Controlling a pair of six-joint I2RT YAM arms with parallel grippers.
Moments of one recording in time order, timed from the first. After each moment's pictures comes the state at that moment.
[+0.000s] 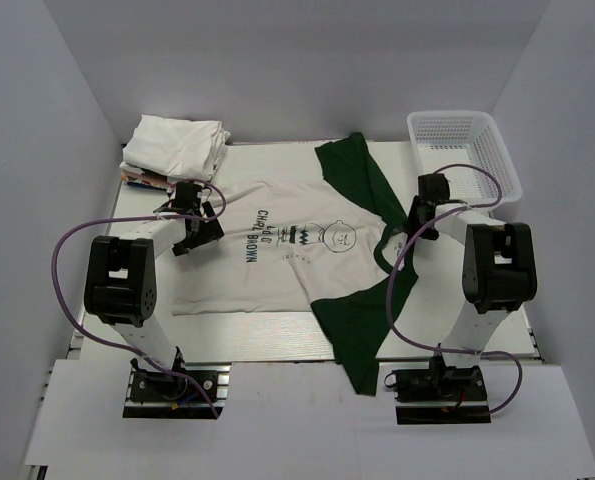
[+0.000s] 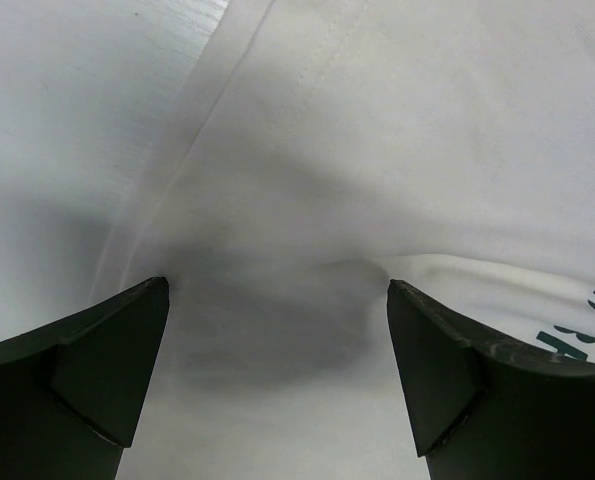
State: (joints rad) left arm -0.10 1.73 1.03 -0.36 -0.20 -0.48; right arm 0.09 1.81 1.08 -0.29 0.20 0.30
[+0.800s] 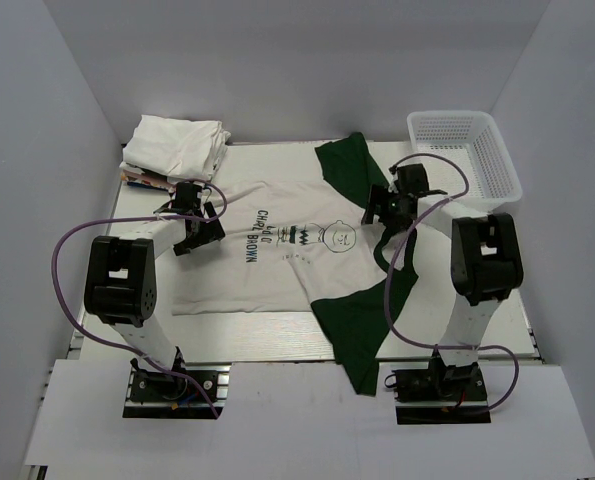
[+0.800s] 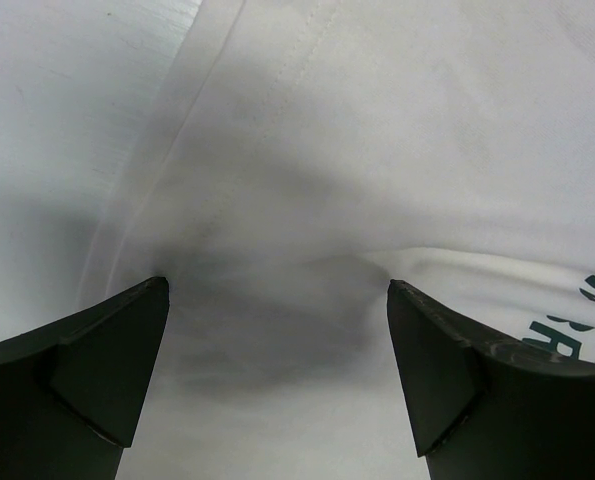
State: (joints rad) left arm -0.10 1.73 1.02 -0.34 -0.16 -0.46; right arm 0.19 1.86 1.21 -0.27 -0.20 0.24
